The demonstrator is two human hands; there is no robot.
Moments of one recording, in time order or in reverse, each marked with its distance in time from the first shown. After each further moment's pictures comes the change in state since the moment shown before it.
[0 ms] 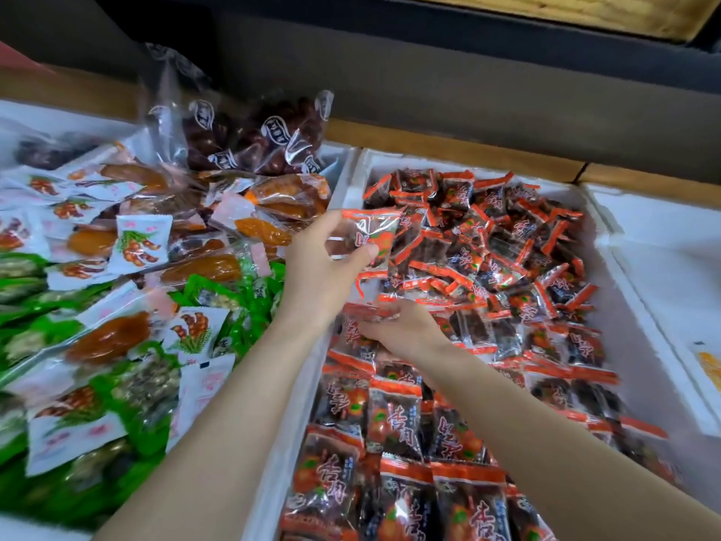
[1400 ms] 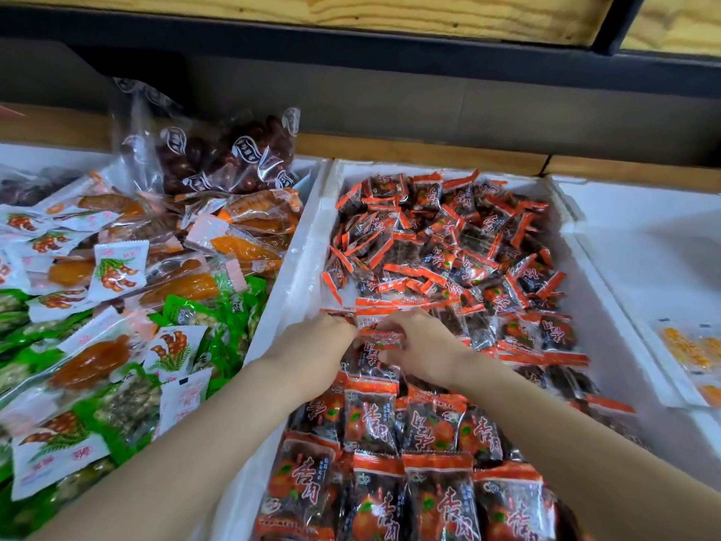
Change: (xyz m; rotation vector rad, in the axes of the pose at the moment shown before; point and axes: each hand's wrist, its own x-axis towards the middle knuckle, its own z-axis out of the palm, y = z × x) left_hand -0.036 -0.011 0.008 1.091 -0.834 0.029; right_hand -0.008 0.030 -0.046 -0.580 -0.090 -0.216
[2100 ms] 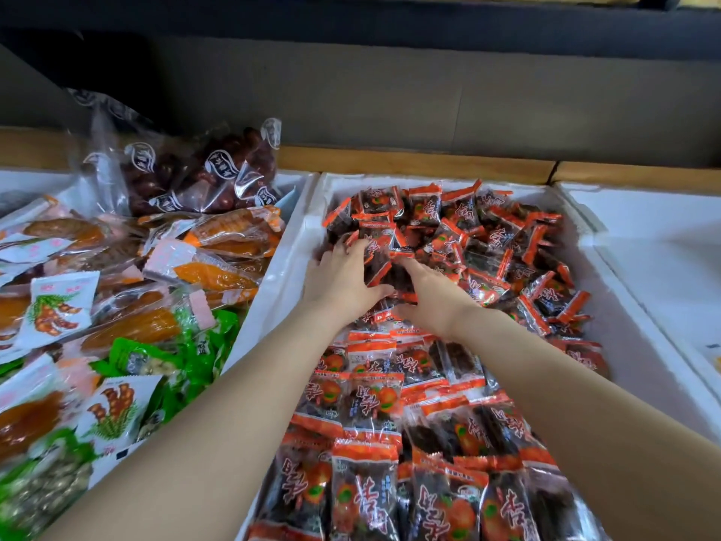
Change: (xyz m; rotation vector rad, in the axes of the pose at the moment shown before) left_hand 0.145 -0.007 -0.016 -0.190 0.431 -0.173; right_hand 0.090 0.034 -0.045 -0.138 0.234 -0.049
